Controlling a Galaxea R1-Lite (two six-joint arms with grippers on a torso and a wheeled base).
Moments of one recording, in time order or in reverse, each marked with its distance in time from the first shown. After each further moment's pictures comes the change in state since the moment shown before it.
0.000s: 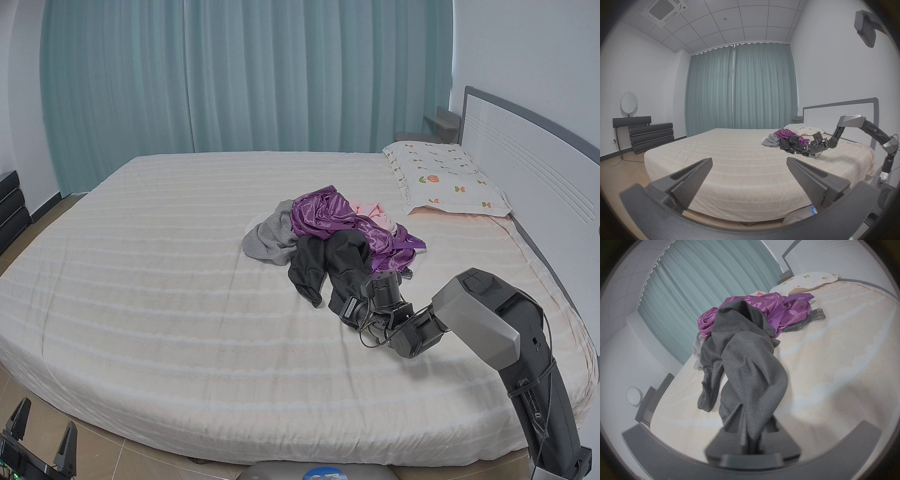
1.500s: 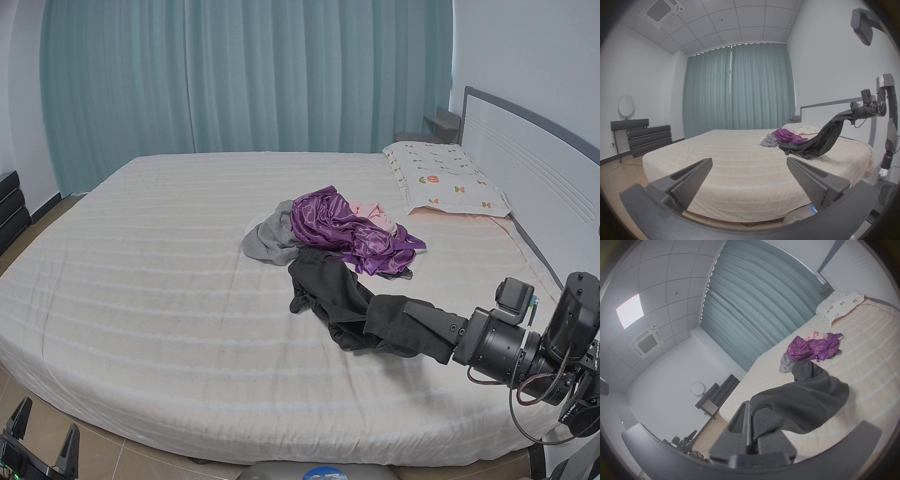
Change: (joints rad) left arm -0.002 0.000 0.000 -0.004 -0.024 0.022; right arm 0.253 -1.166 1.244 -0.522 0.178 0.039
